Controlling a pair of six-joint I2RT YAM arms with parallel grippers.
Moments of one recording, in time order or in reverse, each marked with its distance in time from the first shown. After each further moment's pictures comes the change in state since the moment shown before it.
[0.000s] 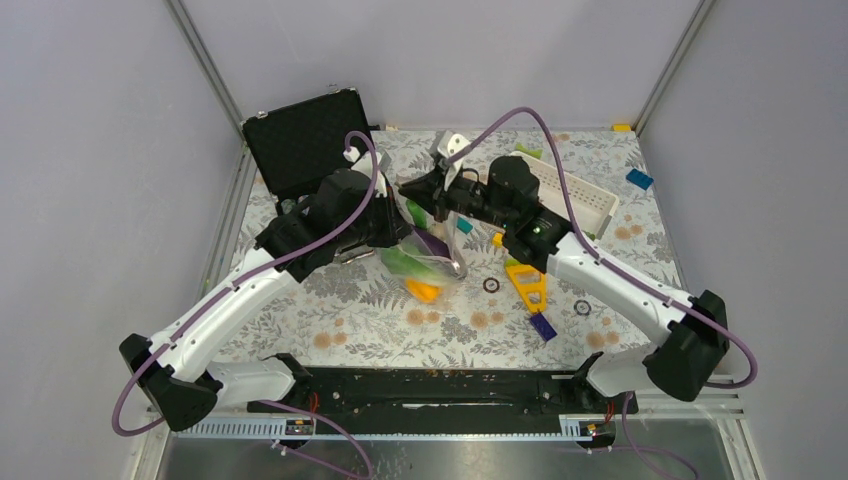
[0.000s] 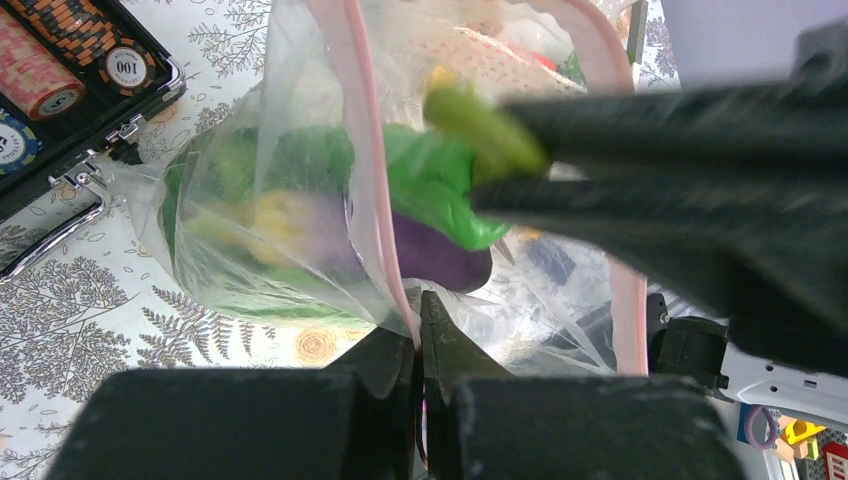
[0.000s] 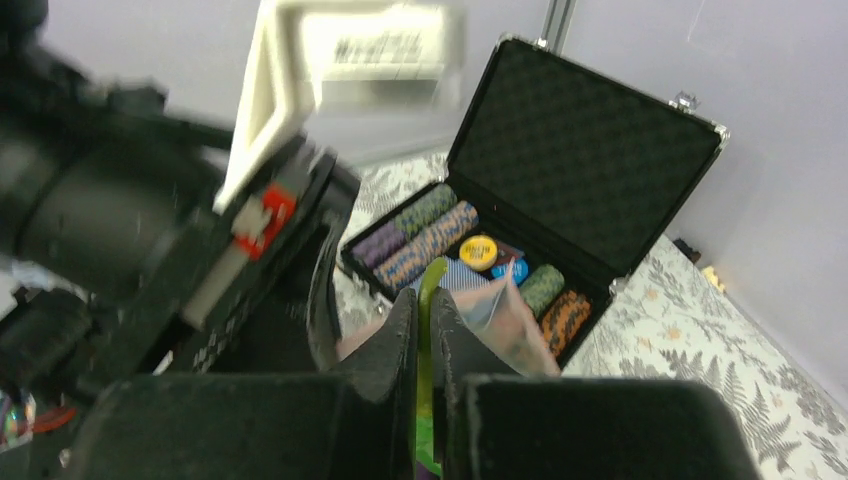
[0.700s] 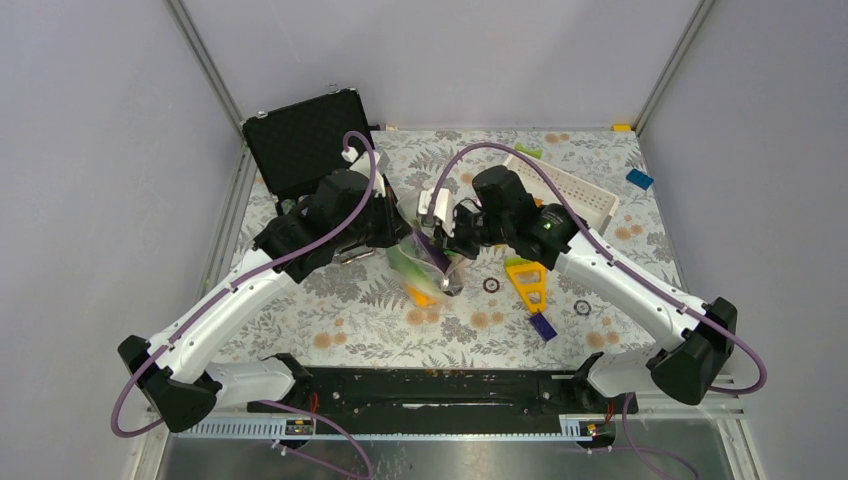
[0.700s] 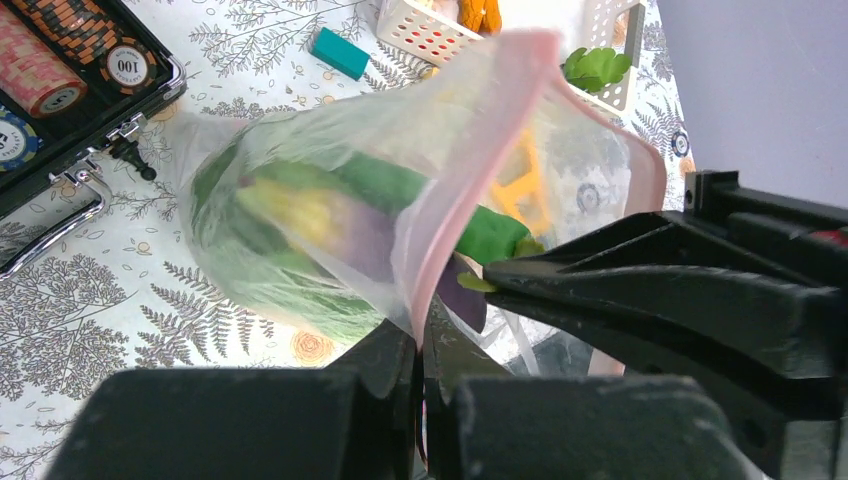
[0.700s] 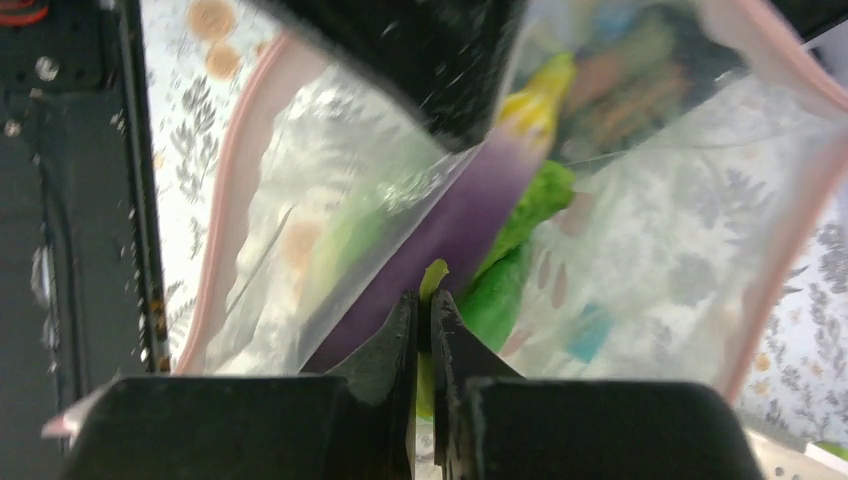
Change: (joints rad) left arm 0.000 -0.008 0.000 -0.004 -0.008 -0.010; right arm 0.016 -0.056 0.035 -0.710 -0.032 -0.473
